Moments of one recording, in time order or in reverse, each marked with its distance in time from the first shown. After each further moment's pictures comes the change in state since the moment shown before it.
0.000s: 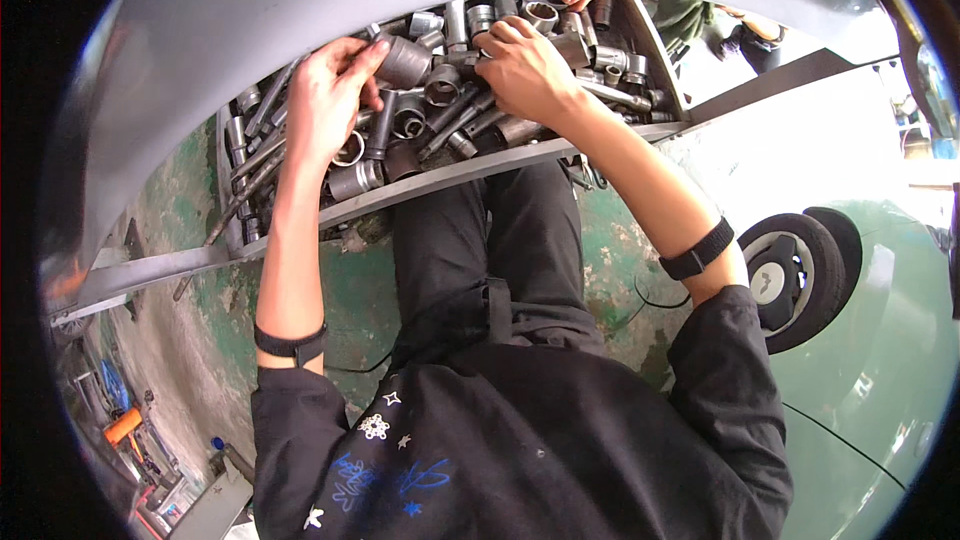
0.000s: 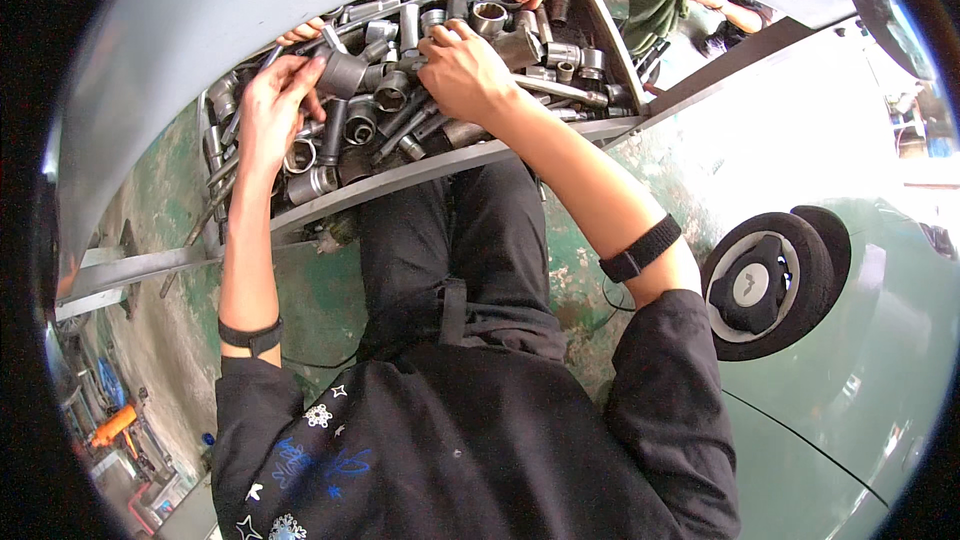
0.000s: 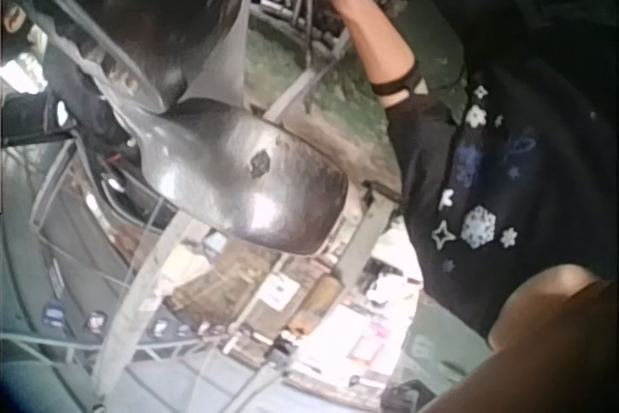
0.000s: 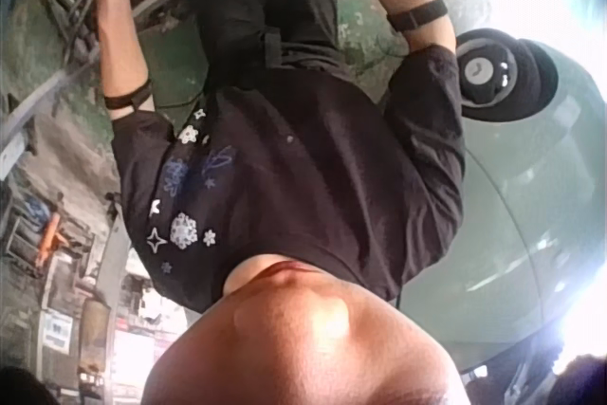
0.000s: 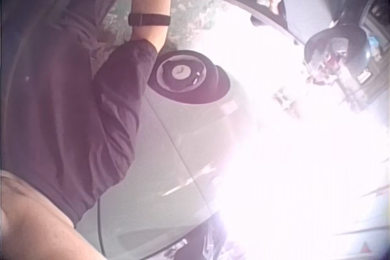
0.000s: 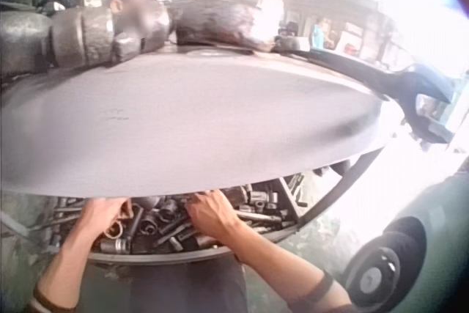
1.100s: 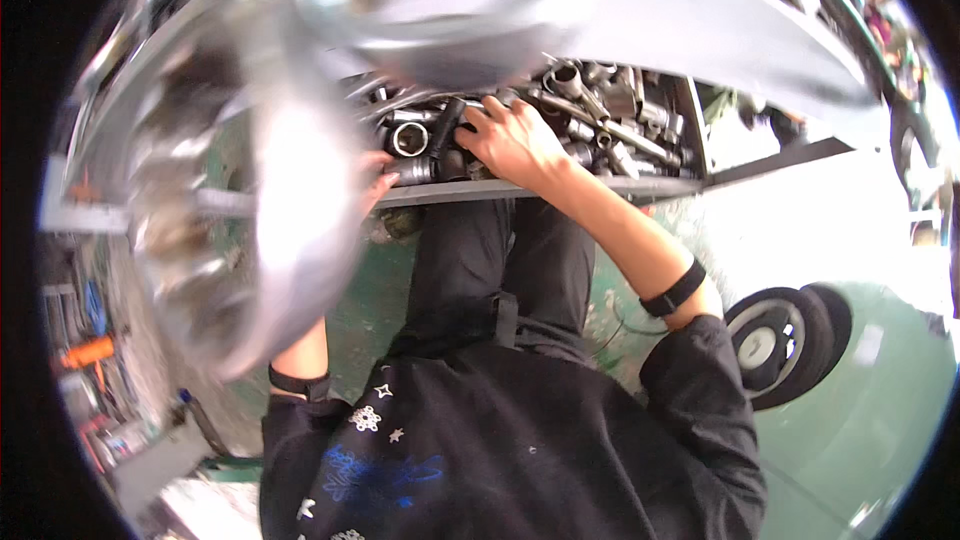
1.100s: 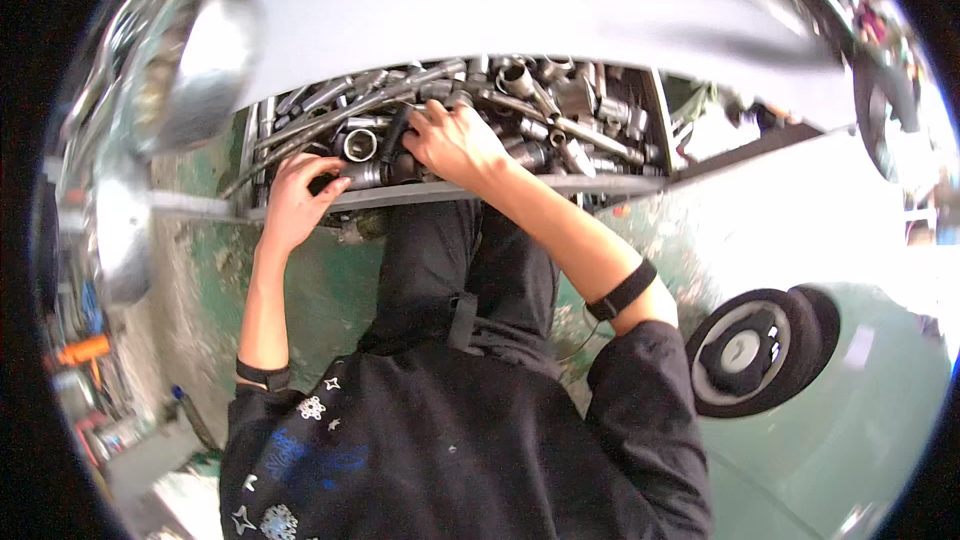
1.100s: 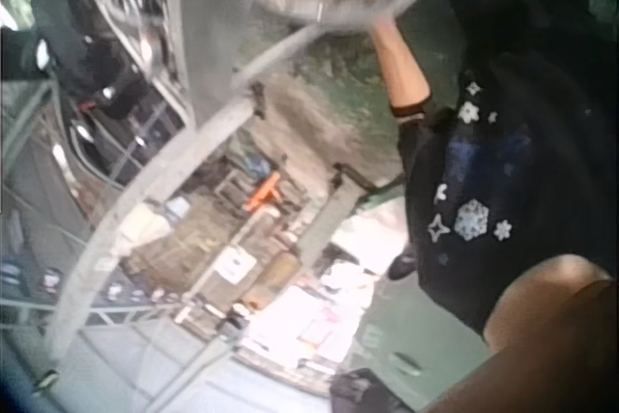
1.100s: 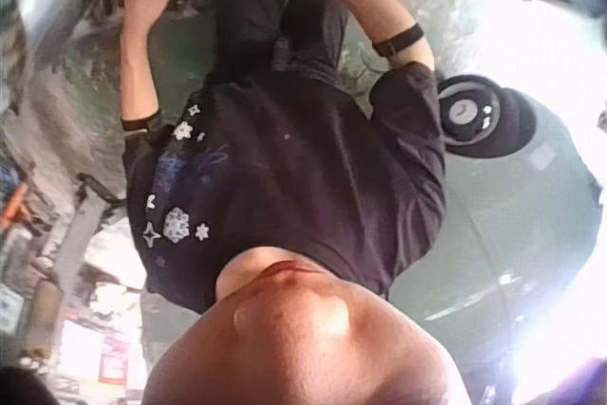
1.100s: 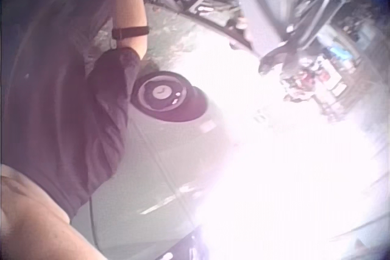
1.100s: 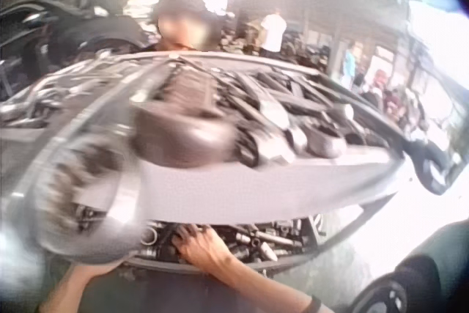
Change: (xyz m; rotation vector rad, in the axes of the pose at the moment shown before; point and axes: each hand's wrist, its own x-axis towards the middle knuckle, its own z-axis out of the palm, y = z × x) left_hand -0.105 -0.072 -0.052 0.492 0.060 0.141; right_hand 0.022 -0.079 -0.003 0.106 0.138 -0.198
